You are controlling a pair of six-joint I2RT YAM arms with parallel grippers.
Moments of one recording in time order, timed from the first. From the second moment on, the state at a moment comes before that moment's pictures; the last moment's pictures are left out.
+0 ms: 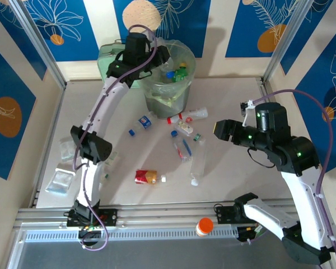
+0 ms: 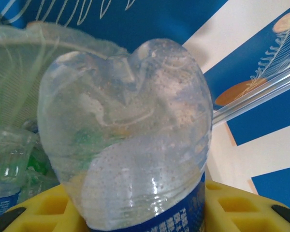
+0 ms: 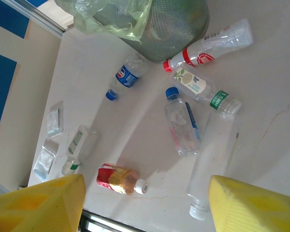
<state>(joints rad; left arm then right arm) -0.47 2.20 2.53 -0.69 0.13 -0.67 0.35 0.91 1.45 -1.22 -0.21 0.54</state>
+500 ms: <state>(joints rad) -0.47 2.41 2.63 -0.61 0.14 -0.74 0.32 0.88 1.43 -1.25 -0.24 0.50</state>
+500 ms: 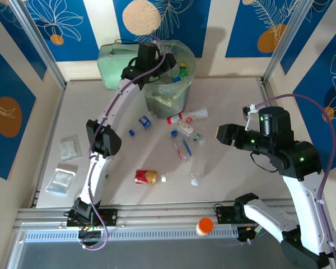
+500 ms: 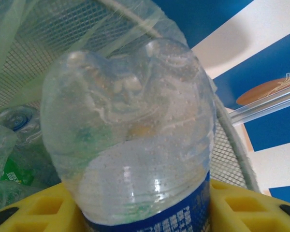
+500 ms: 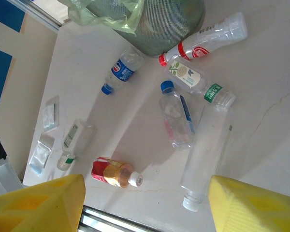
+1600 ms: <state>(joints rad) -0.46 2.15 2.49 -0.63 0.17 -0.64 0.36 0.96 1.52 -1.25 -0.23 0.43</state>
